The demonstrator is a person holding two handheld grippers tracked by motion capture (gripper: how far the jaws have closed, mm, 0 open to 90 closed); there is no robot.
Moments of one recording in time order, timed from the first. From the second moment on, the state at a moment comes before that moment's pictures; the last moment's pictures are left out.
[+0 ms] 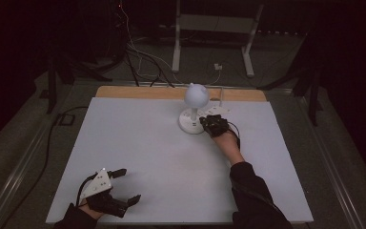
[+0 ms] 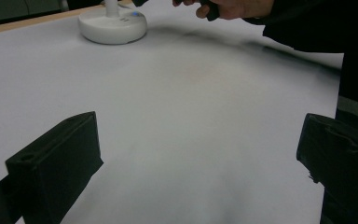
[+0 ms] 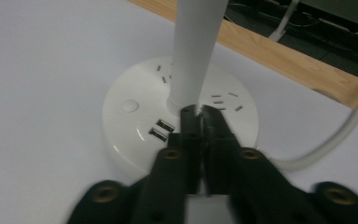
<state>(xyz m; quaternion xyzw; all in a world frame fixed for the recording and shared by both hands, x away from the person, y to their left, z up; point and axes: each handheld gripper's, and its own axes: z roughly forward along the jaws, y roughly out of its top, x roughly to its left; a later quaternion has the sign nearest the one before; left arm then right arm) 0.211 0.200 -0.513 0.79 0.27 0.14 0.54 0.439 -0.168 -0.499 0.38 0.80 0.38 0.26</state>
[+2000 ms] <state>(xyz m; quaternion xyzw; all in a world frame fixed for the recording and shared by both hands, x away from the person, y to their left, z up) 0.210 0.200 -0.512 0.79 0.28 0.14 0.53 0.372 -0.207 -0.482 0.35 0.84 0.38 0.15</state>
